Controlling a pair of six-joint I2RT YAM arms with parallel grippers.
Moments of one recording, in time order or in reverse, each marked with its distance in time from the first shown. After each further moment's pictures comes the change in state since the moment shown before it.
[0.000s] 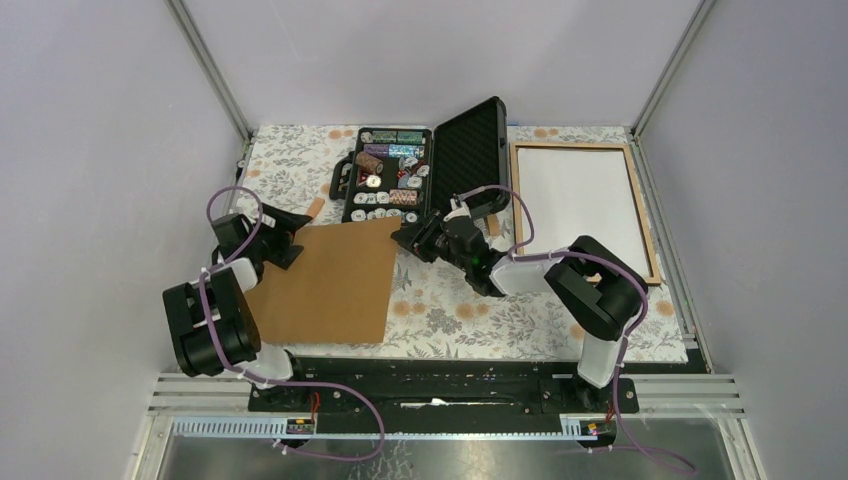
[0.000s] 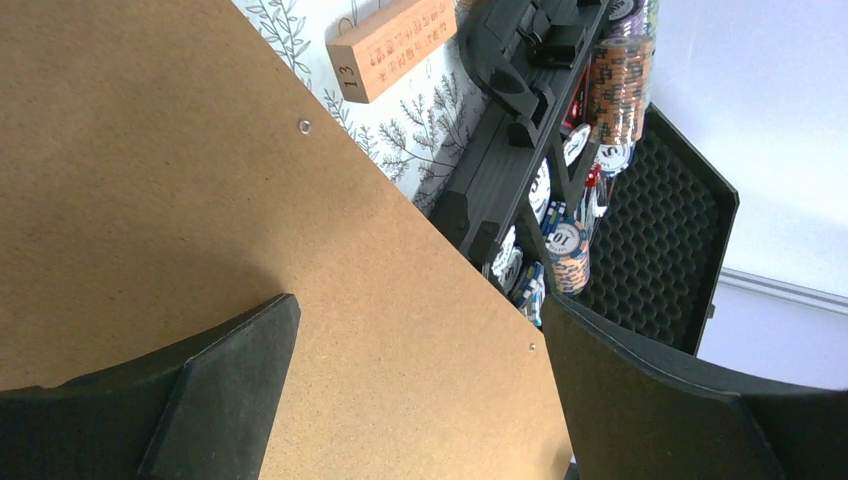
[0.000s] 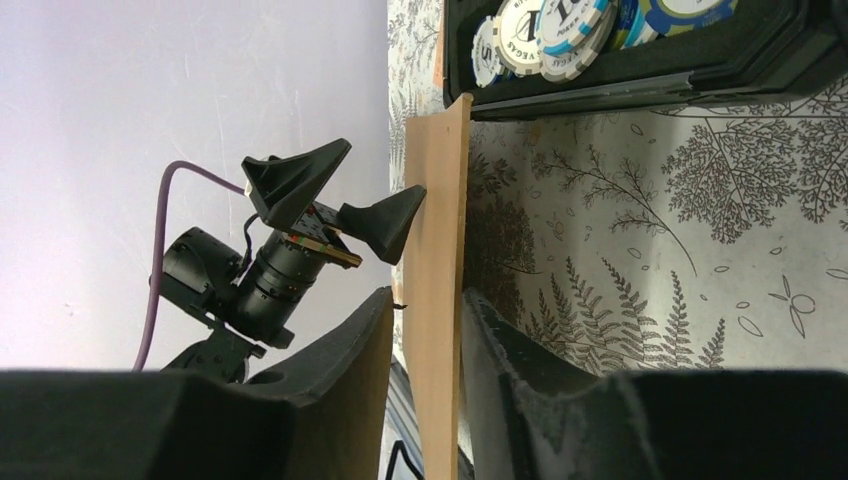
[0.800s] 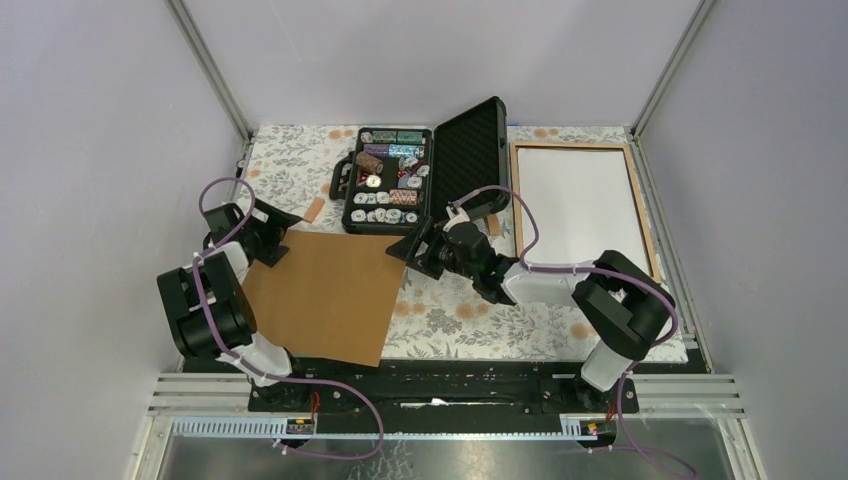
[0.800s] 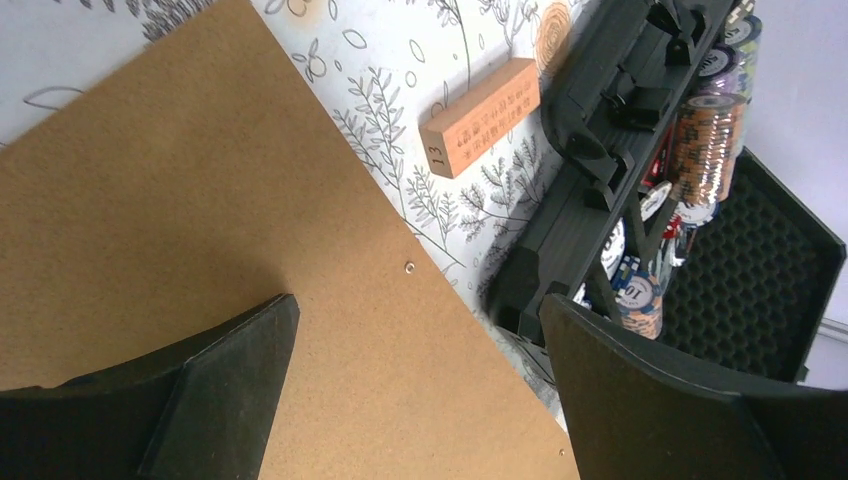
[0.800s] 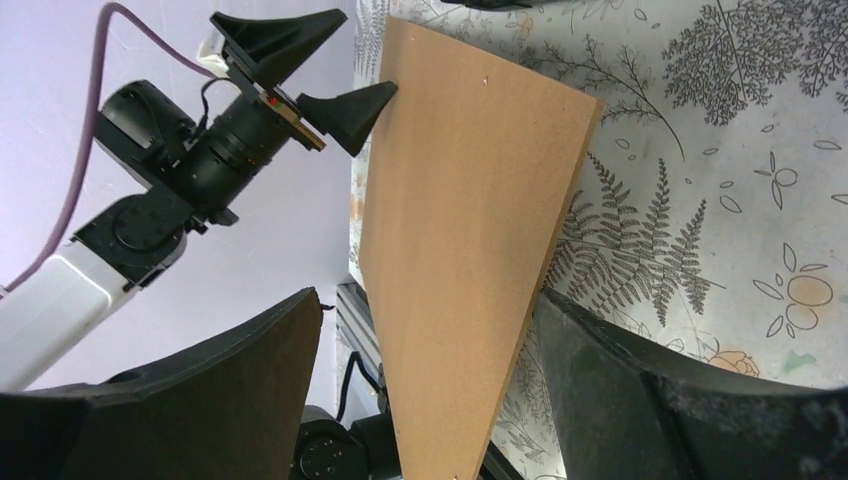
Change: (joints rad) left arm 0.031 0.100 0.161 -0.191 -0.105 0.163; right arm 0.043 -0.154 -0.056 -0.187 -0.071 -0.127
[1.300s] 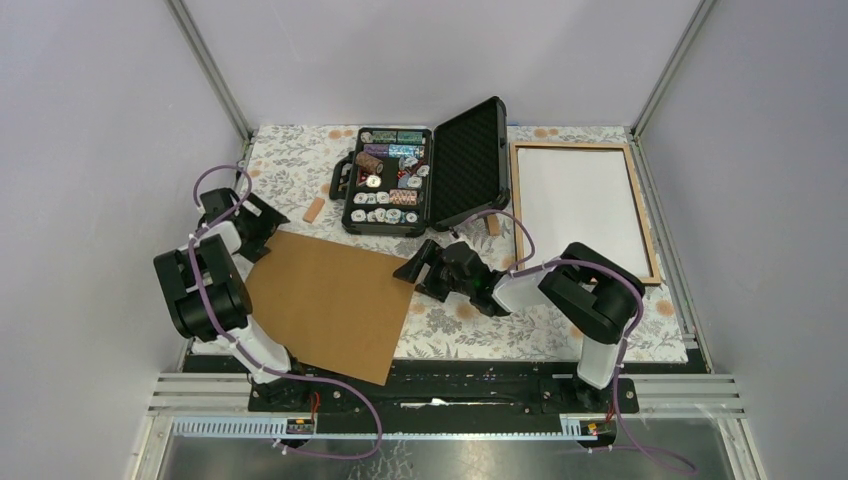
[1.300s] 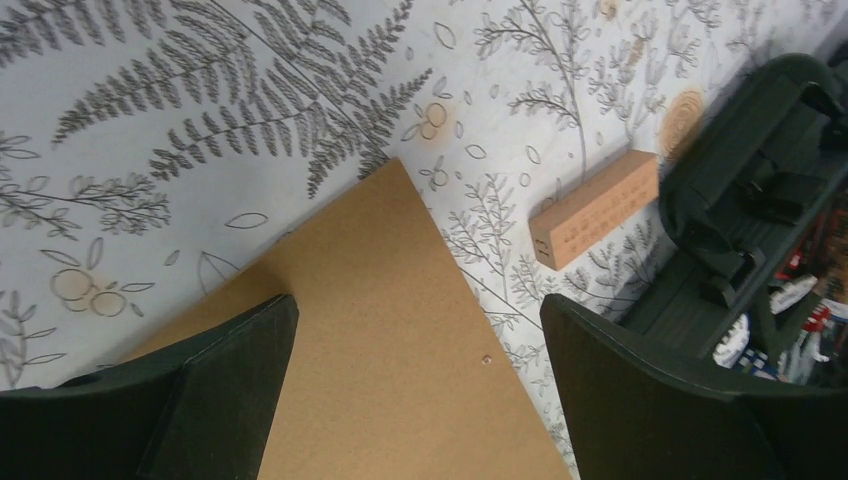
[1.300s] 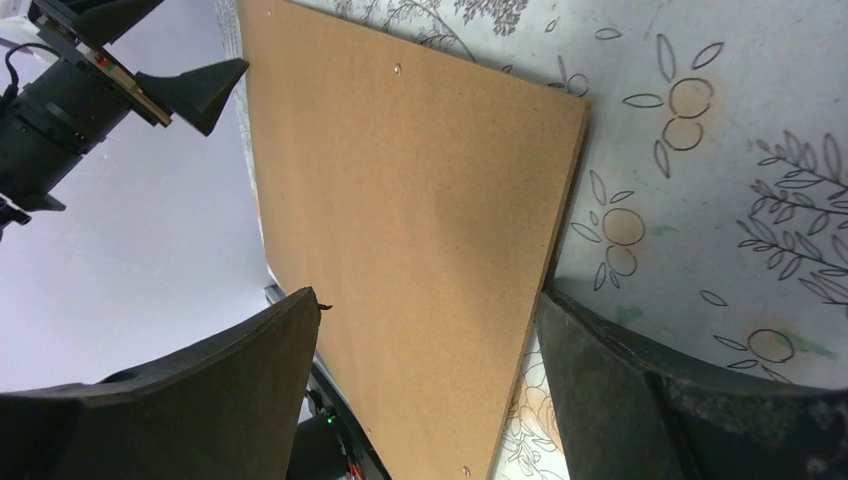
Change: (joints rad) left arm -0.002 0.124 0.207 -0.220 -0.216 0.156; right arm 0.020 0.153 -0.086 0.079 0.040 0.062
